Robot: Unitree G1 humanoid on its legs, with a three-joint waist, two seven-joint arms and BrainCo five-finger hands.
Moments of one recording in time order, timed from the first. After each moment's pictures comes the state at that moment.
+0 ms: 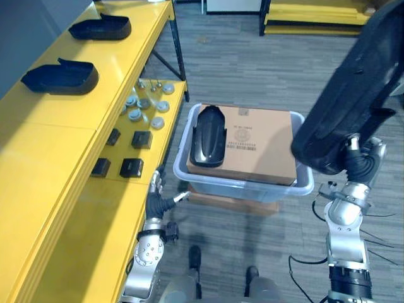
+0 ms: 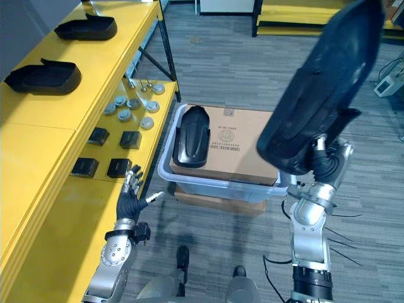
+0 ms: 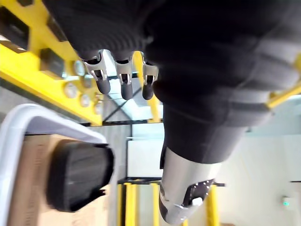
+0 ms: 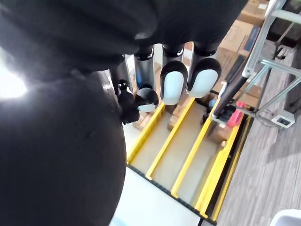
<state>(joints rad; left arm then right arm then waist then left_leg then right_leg) 0.17 0.08 -0.20 -0.28 0.06 -0.21 0.33 -0.03 -0.13 -0.16 -0.19 -0.45 -0.06 -0.46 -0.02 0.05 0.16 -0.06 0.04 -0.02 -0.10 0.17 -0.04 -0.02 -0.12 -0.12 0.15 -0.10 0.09</state>
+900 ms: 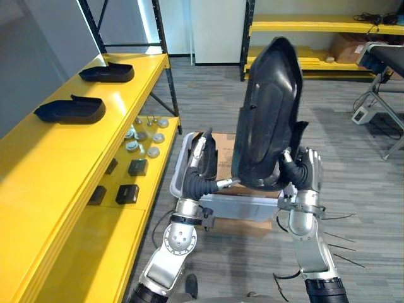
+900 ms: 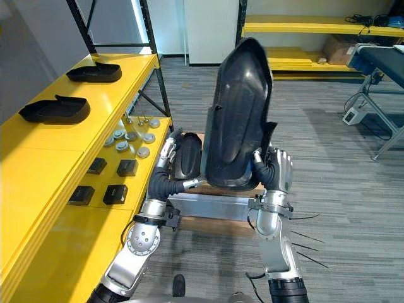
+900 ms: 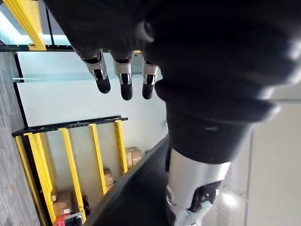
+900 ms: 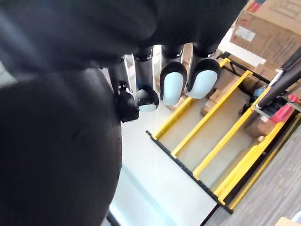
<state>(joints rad) 0.01 0.08 -0.47 -0.17 0.14 -0.18 0.30 0.00 -0.12 0.02 -0.16 -0.78 0.03 -0.42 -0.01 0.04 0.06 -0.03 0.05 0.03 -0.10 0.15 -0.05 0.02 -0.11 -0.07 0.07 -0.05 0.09</state>
